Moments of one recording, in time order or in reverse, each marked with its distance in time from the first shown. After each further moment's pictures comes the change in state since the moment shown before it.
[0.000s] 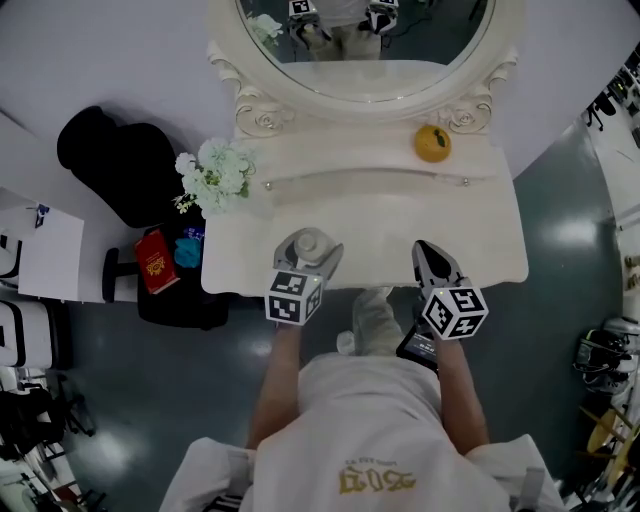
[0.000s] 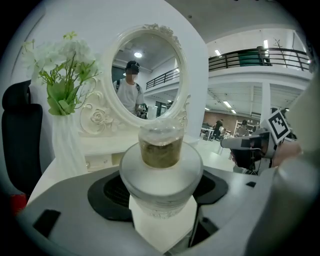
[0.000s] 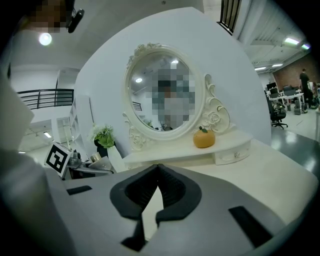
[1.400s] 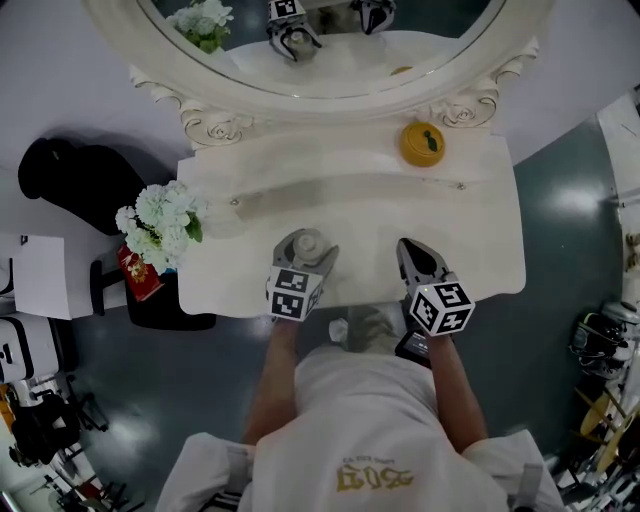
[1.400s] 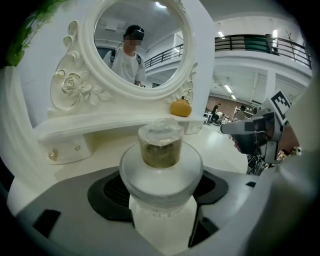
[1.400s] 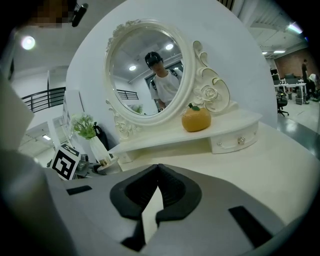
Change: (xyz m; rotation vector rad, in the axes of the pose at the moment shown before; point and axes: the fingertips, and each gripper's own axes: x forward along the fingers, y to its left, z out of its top) left arm 0.119 0.010 -0.048 0.024 0.213 -0.031; right arm 0.073 -0.070 -0.034 0.059 0.160 0.008
